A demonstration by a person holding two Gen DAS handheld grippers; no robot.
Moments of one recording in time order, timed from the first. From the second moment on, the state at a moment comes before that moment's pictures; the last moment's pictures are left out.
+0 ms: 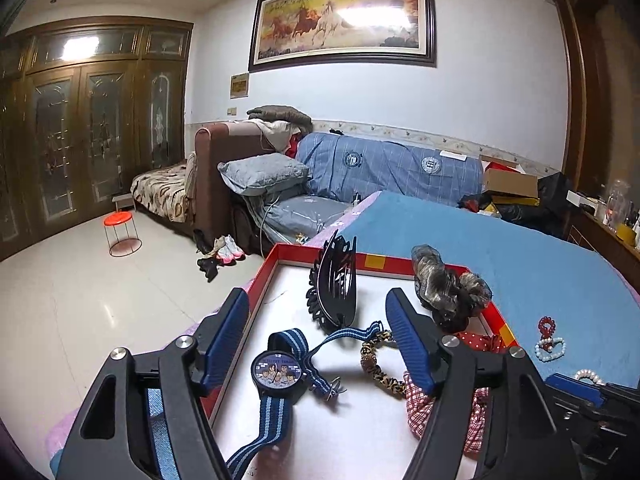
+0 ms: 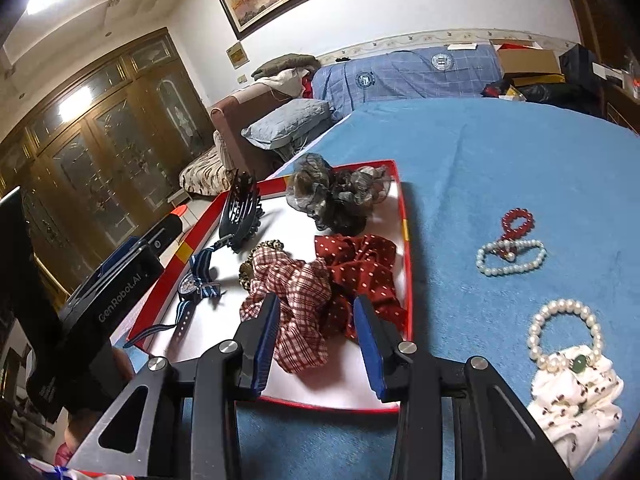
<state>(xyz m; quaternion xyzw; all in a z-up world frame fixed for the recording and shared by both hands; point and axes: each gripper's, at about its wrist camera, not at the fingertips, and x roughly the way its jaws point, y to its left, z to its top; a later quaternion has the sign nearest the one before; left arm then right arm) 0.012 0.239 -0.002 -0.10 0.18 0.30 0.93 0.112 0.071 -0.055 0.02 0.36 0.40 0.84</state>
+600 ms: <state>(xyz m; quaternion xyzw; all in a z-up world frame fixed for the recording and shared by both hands) 0.005 0.196 0.020 -0.13 0.22 0.20 0.95 0.150 -0.113 -0.056 0.10 0.35 0.27 0.89</state>
